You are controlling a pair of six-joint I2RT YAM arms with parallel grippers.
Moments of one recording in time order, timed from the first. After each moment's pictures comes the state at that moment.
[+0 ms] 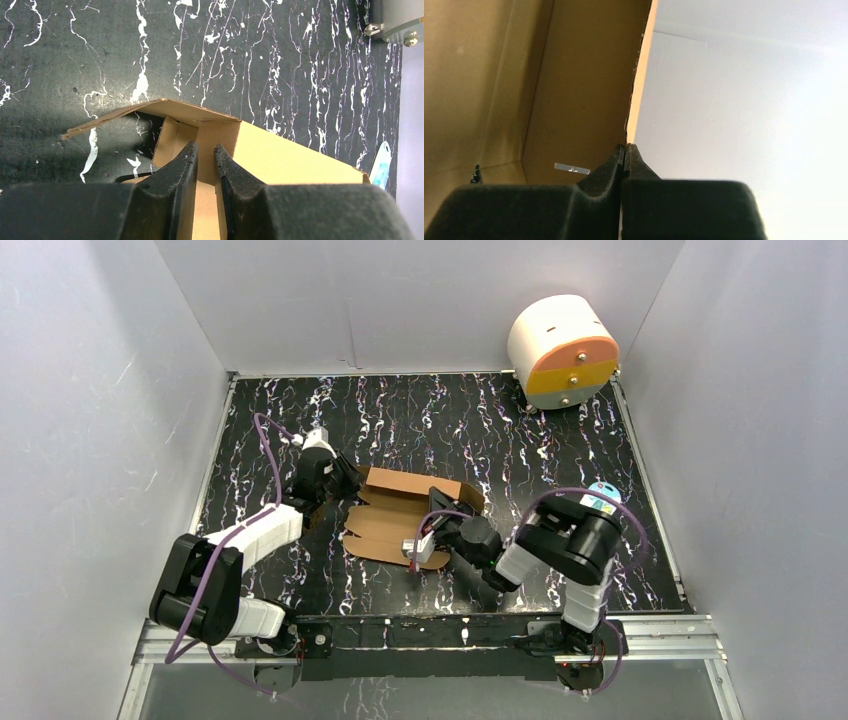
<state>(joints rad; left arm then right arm) -0.35 1.36 0.62 0.18 -0.02 -0.71 1.00 1.79 0.41 1.25 0.18 -1.56</state>
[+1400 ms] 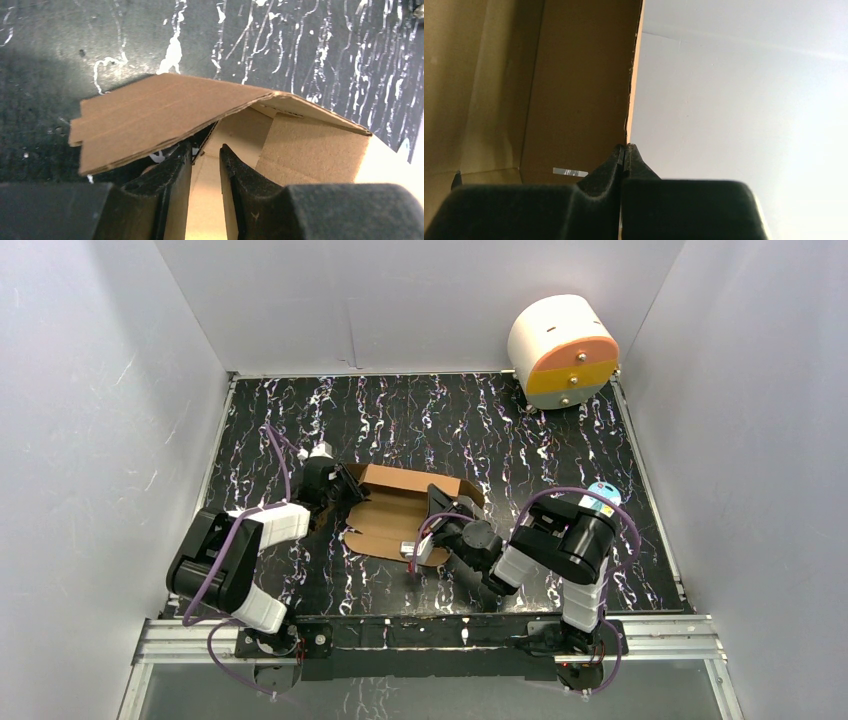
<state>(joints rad) -0.32 1.51 0.57 0.26 0.04 -0.76 1.03 1.87 0.40 1.44 0.23 -1.68</state>
